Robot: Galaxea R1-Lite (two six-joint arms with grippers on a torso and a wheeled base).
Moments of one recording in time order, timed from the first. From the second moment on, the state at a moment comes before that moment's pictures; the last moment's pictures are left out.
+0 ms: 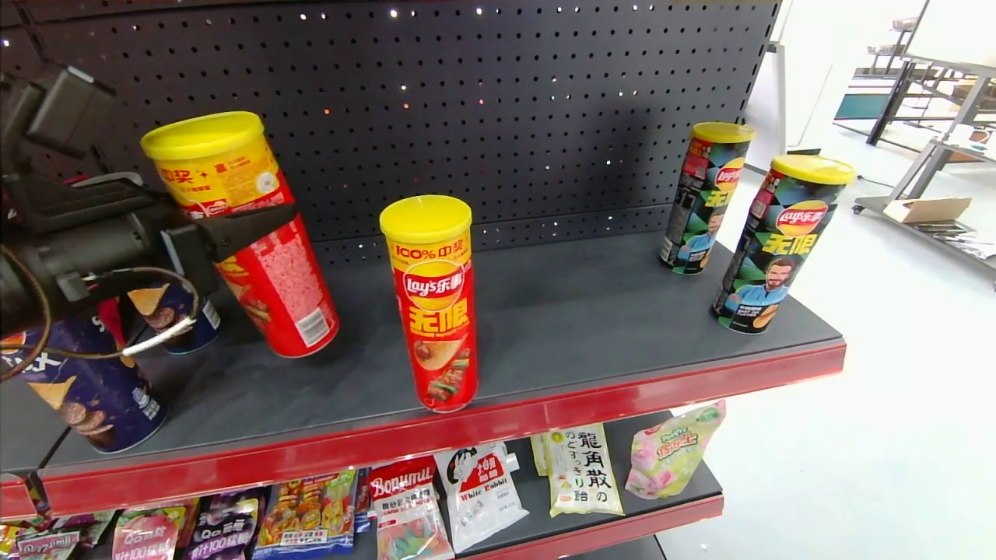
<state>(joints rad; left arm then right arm) -0.14 1.37 -0.81 -0.53 -0.43 0.11 0.00 0.00 0.00 0.00 0.00 -0.01</state>
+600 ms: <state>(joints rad) -0.32 1.66 -1.00 -0.63 -0.21 0.02 0.00 0.00 0.00 0.00 0.00 -0.01</state>
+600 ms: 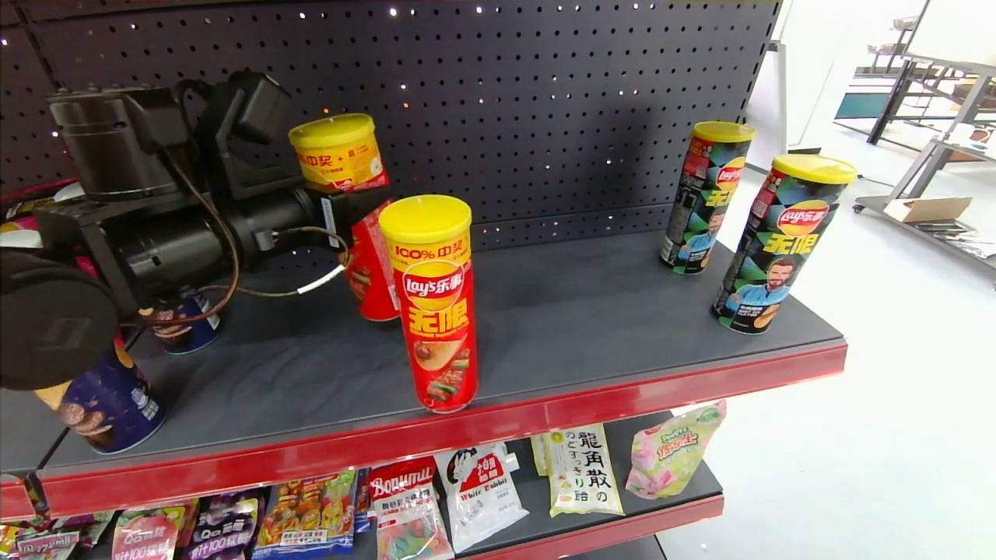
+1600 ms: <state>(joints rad) -0.37 1.89 -1.14 -0.76 -0.21 0.03 0.00 0.00 0.00 0.00 0.00 -0.01</state>
